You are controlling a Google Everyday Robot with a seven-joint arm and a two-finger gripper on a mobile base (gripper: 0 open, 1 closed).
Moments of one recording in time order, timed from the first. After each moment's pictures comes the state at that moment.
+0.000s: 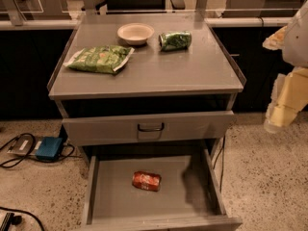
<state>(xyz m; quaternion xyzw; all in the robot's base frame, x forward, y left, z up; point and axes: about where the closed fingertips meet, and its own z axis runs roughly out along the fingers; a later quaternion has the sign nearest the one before) 0.438 -0.217 0.976 -0.60 0.78 -0.03 0.16</state>
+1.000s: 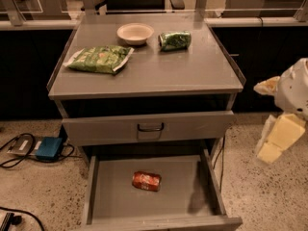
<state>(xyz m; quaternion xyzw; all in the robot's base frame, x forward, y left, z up) 0.418 -0.218 0.893 -0.57 0.80 0.08 0.18</state>
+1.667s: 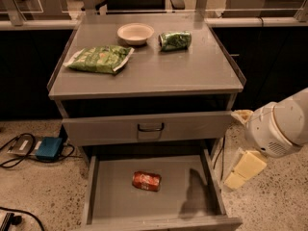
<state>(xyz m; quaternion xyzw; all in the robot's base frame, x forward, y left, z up) 0.408 -0.178 0.817 -0.55 0.79 0.10 0.23</state>
